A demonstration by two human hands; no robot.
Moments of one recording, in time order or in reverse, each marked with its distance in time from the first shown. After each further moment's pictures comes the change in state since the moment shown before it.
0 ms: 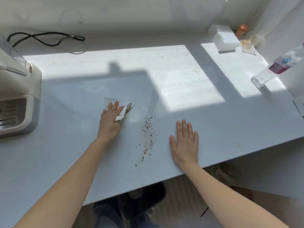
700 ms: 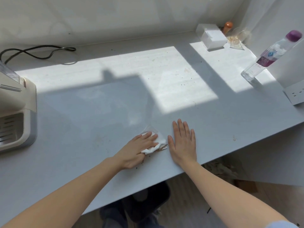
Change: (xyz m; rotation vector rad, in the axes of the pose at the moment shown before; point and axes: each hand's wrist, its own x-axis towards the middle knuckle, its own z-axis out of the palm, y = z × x) left_hand -0.052 0.040 0.034 0.141 -0.656 0.526; right_hand 0.000 -0.001 -0.002 -0.019 -0.022 0.019
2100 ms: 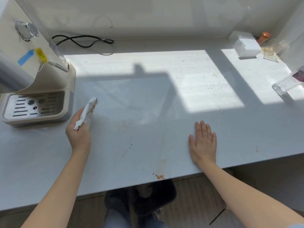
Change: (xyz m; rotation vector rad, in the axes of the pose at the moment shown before) left_hand -0.140 -0.062 -0.057 -0.639 1.507 -0.597; right_hand -0.001 0.000 0.003 0.013 0.023 -0.010
